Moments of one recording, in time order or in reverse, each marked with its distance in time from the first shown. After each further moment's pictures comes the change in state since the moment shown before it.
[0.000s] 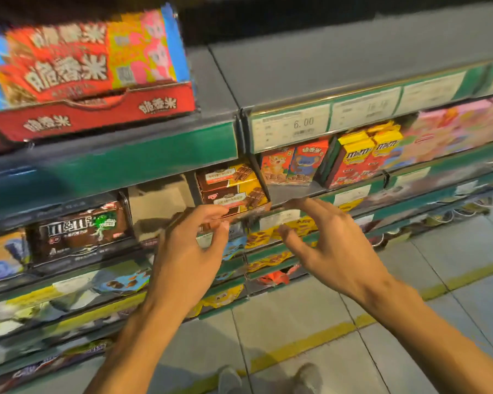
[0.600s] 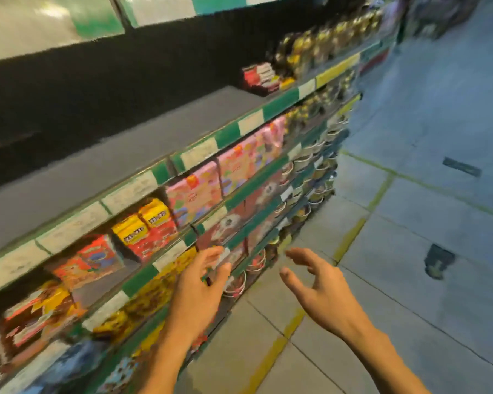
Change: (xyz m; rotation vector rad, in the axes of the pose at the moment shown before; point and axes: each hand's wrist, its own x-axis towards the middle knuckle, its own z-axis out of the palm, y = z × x) left_hand -0.040 0.257 0.203 -0.275 -0.483 0.122; right_hand -0.209 0.167 -0.206 0.196 0.349 0.559
